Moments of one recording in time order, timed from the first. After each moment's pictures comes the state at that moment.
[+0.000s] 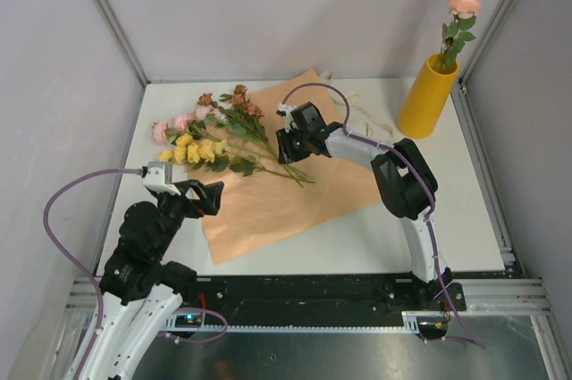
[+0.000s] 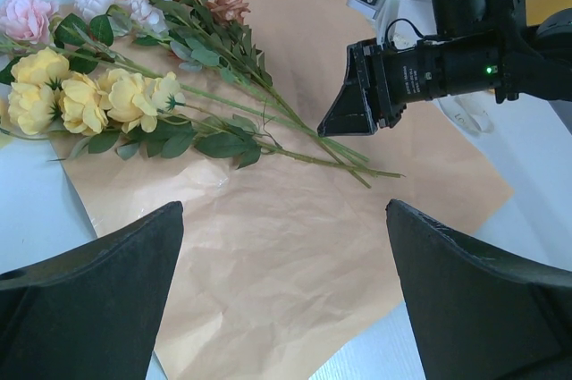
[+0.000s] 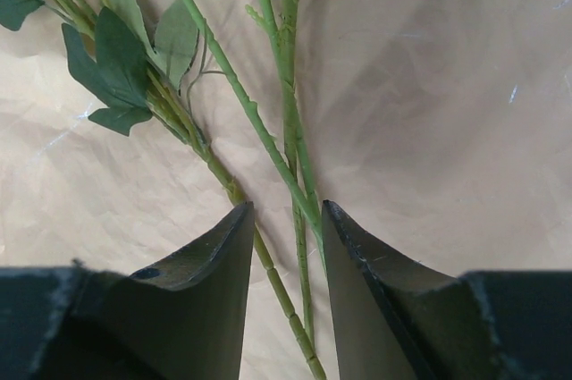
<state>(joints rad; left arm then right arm) -0.39 0.27 0.59 -0.48 -0.10 -0.34 0.65 2.16 1.61 -0.26 -0.25 0.23</state>
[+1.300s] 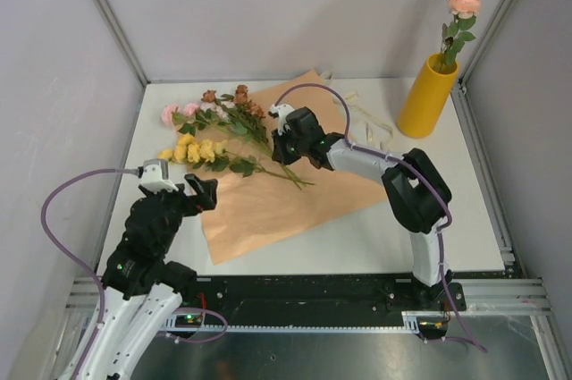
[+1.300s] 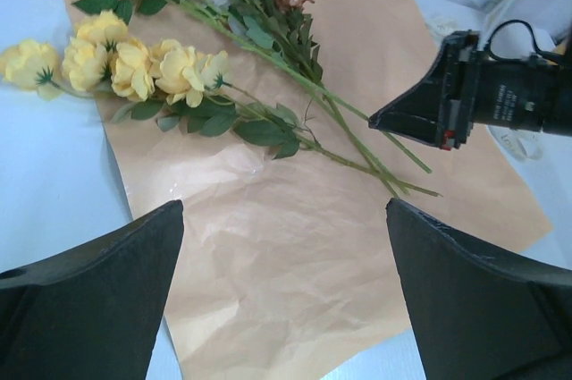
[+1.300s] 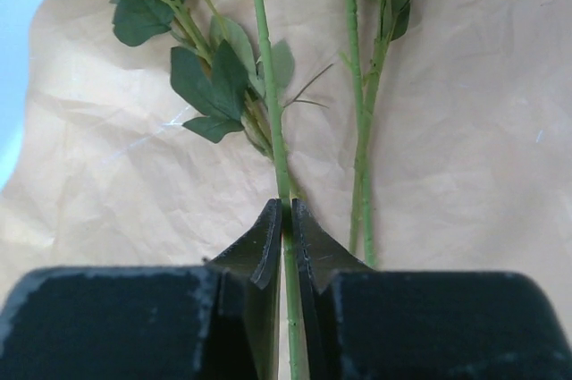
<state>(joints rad) -0.39 0.30 0.59 -0.51 -0.23 -0.38 0.74 2.02 1.47 -0.09 -0.16 0.17</state>
